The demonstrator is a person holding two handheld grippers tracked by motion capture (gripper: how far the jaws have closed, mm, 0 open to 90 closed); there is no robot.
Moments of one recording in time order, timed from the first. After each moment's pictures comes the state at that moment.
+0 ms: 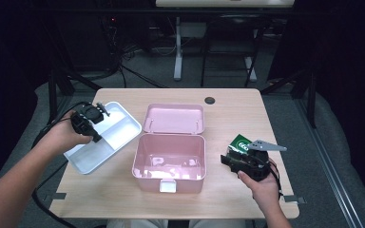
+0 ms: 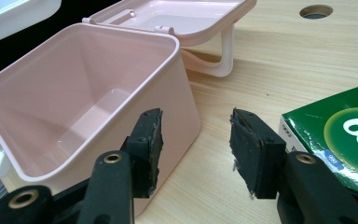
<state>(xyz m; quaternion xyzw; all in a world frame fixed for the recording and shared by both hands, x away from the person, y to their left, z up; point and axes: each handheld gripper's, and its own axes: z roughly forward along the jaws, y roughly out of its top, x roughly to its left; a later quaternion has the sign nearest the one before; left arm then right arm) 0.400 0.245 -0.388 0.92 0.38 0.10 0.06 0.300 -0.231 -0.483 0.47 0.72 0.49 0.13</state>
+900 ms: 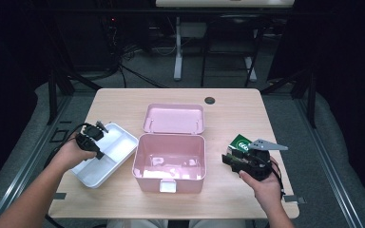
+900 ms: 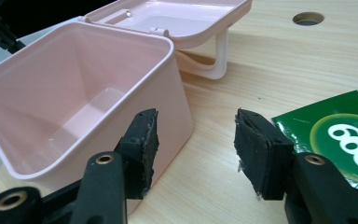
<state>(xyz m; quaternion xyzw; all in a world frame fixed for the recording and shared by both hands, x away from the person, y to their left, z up) 0.413 0.274 -0.494 0.89 0.45 0.04 0.07 0.300 -0.234 -0.481 0.46 0.73 0.48 0.15</state>
